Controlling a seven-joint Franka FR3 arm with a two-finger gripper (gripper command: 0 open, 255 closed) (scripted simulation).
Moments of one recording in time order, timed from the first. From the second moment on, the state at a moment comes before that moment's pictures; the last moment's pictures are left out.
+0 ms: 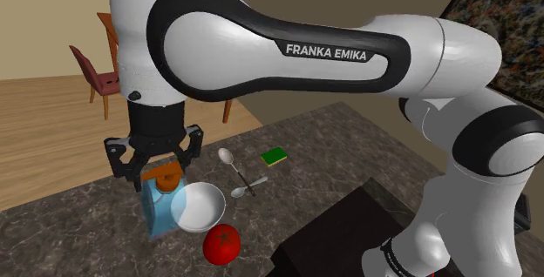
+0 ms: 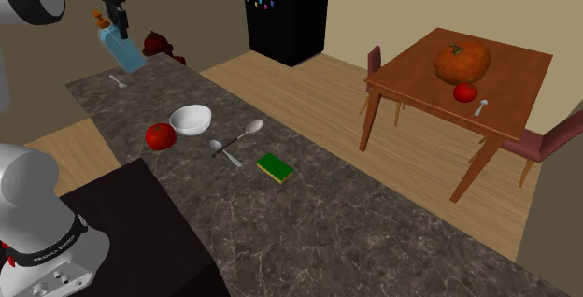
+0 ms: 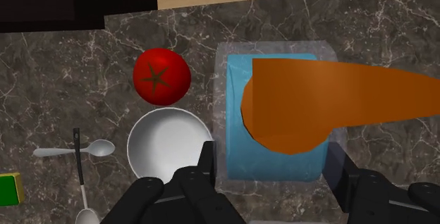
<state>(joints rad) 0.70 0.51 0.25 -1.23 0.04 1.66 0.93</state>
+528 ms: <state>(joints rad) 0.71 0.53 0.24 -1.30 0.04 1.74 0.93</state>
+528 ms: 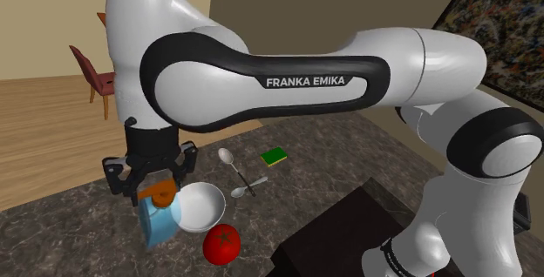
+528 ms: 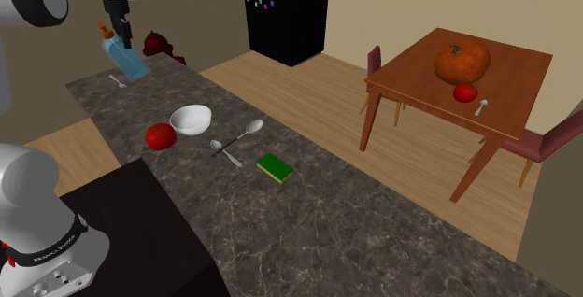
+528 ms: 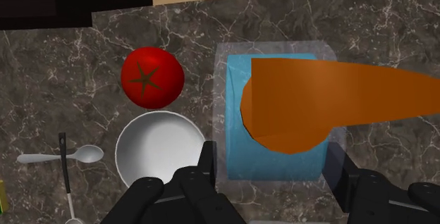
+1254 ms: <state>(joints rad) 0.70 0.55 0.24 -1.42 0.04 1.88 0.92</state>
